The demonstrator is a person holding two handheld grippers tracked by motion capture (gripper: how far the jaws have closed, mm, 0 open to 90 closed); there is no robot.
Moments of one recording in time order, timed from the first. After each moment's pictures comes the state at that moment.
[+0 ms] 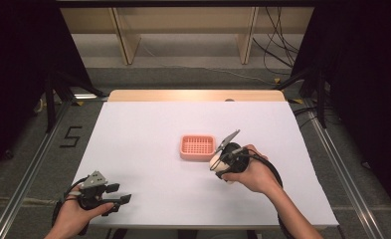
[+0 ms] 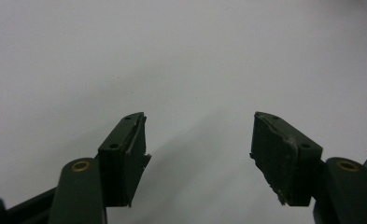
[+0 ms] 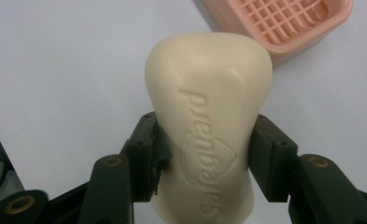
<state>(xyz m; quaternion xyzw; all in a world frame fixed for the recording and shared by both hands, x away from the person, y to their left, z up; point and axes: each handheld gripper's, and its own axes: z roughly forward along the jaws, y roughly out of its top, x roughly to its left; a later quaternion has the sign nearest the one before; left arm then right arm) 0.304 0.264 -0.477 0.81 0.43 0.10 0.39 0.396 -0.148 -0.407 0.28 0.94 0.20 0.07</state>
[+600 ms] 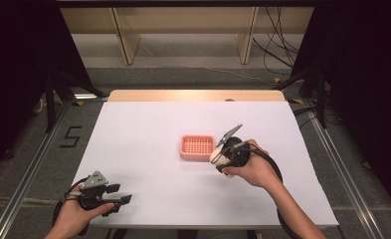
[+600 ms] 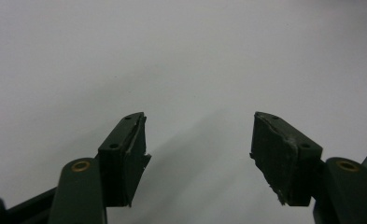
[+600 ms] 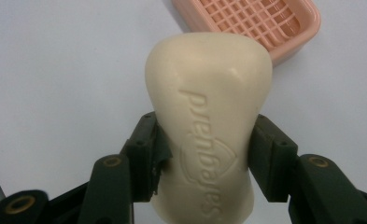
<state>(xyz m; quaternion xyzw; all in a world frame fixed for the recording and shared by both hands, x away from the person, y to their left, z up) 0.304 0.264 -0.477 0.81 0.43 0.10 0.39 0.406 -0.150 -0.402 0.30 0.93 0.21 0.08</state>
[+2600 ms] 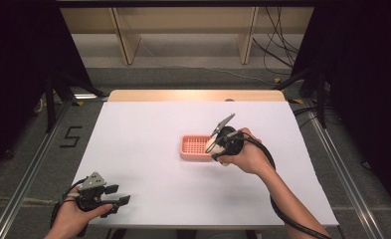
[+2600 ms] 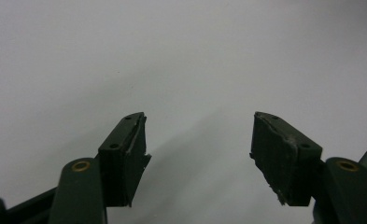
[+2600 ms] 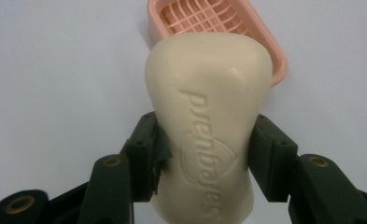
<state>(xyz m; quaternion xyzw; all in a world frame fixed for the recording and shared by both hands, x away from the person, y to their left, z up) 0.301 0.267 -0.477 0.81 0.43 0.11 0.39 0.436 -0.136 -0.394 0.27 0.93 0.21 0.10</state>
